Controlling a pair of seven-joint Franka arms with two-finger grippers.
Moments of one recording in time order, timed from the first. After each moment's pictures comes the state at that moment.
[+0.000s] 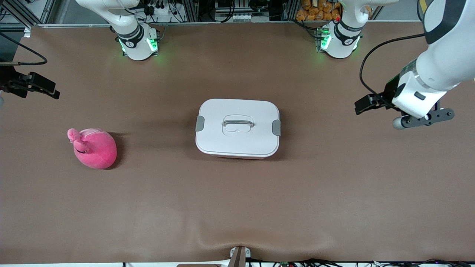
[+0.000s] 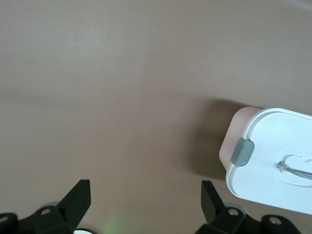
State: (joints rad) left arm -0.08 0.15 -0.18 -1.48 -0.06 1.55 -0.46; right arm 0.00 0.03 -0.02 -1.46 0.03 1.43 0.04
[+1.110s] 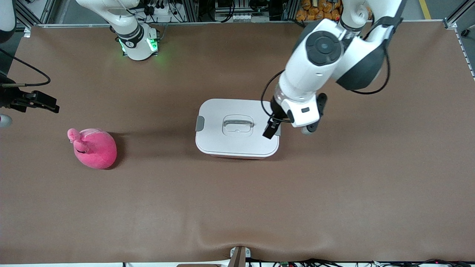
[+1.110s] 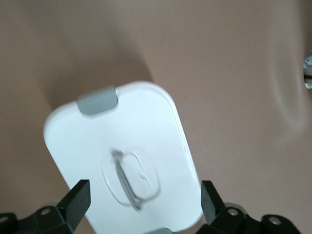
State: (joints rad) left arm -0.49 0.41 -0.18 -1.37 -0.06 1.92 -1.87; right arm -0.01 0.12 -0.03 -1.48 -0.03 1.49 -0.08
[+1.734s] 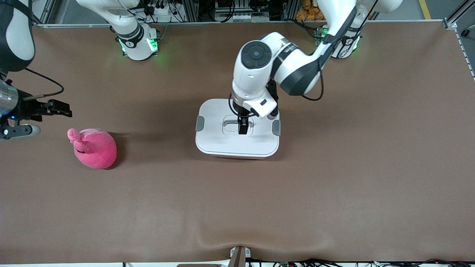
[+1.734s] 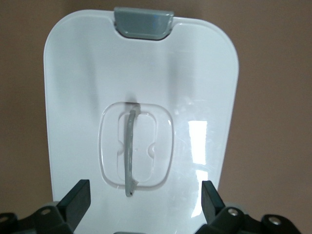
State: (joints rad) left arm -0.66 0.55 -0.18 -1.37 0.05 2.00 -2.42; right arm -0.02 0.14 -0.04 -1.61 -0.03 1.60 -0.23
